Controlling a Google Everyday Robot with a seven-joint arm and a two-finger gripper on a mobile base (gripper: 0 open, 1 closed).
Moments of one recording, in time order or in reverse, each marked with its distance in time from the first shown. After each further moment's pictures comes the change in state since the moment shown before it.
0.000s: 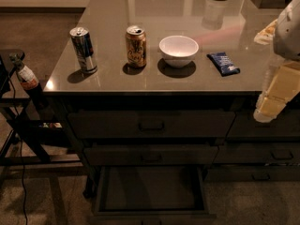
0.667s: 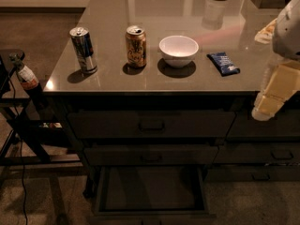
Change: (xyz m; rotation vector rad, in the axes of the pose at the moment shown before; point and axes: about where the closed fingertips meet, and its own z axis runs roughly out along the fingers) arm -0.001 -0.003 0.000 0.013 0.001 0.015
